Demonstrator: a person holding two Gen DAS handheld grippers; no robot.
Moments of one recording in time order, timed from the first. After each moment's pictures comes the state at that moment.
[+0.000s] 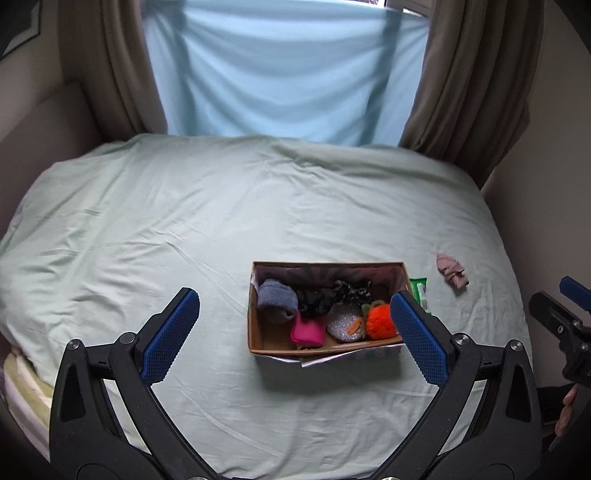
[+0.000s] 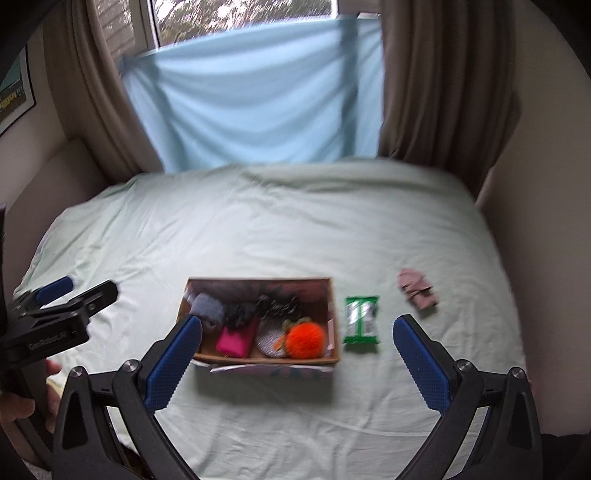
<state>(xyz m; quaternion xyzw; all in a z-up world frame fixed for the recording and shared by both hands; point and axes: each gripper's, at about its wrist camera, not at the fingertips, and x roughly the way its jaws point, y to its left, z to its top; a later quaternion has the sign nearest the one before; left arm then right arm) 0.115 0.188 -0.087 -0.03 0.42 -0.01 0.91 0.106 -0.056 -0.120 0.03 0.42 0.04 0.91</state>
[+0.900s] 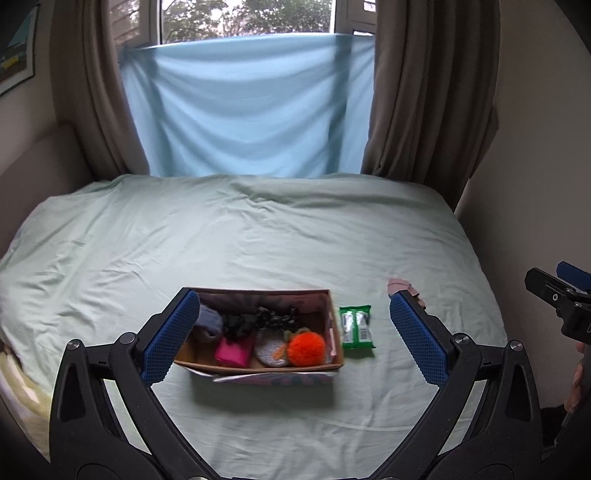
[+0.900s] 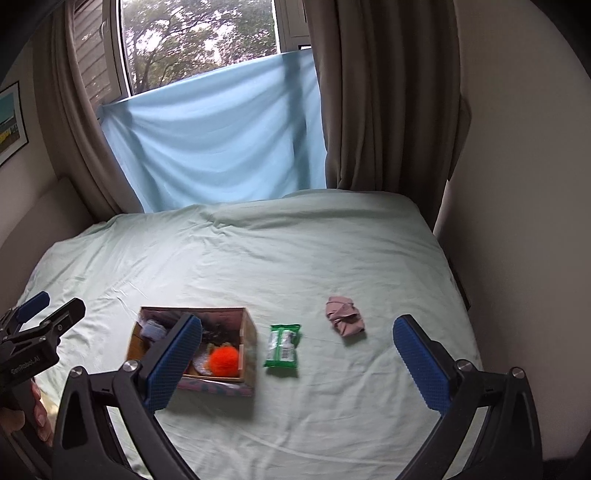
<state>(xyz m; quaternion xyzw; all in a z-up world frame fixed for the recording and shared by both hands) 0.094 0.001 -0.071 0.00 0.36 -0.01 0.93 0.090 -0.237 -0.105 0.05 0.36 0.03 0.93</state>
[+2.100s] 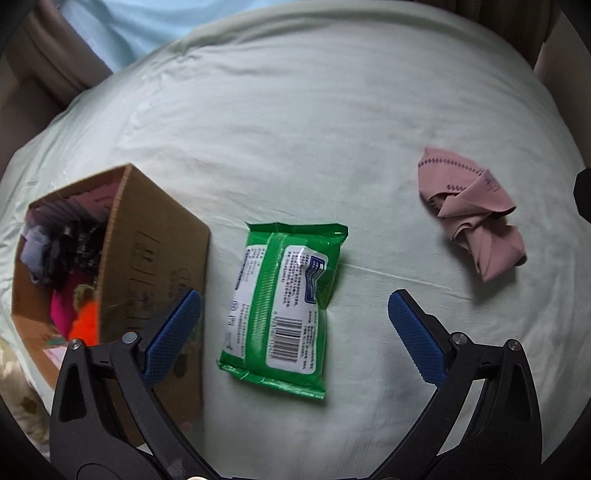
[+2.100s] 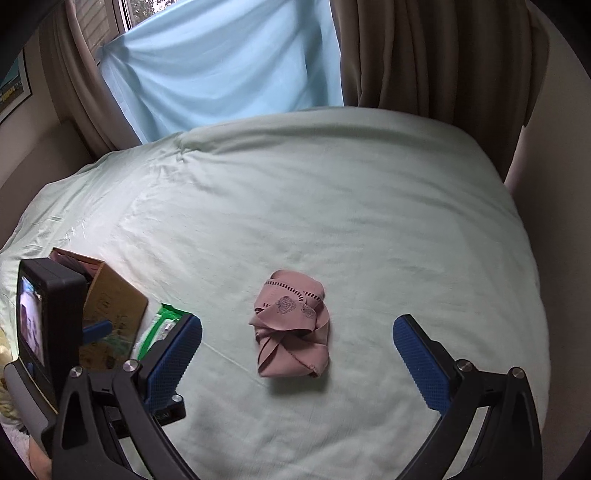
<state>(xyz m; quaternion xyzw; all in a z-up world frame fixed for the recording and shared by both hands) 0.289 -0.190 -0.433 0.05 0.56 0.08 0.82 0.299 -0.348 -0.374 0.02 0.43 0.14 0.89</state>
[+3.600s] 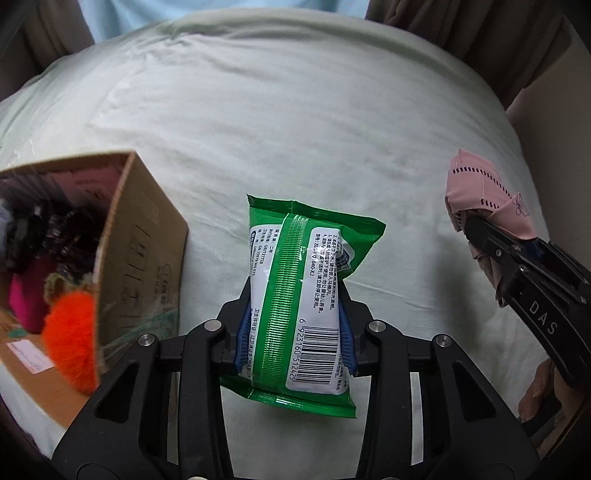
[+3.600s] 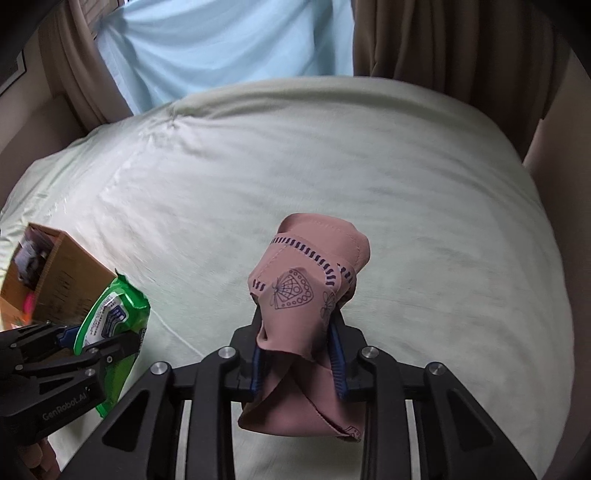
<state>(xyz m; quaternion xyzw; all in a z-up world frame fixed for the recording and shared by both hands) 0.273 -0.151 -0.403 -0.06 0.54 0.00 0.84 0.318 -0.318 -0.426 0.00 0.45 0.14 0.88</state>
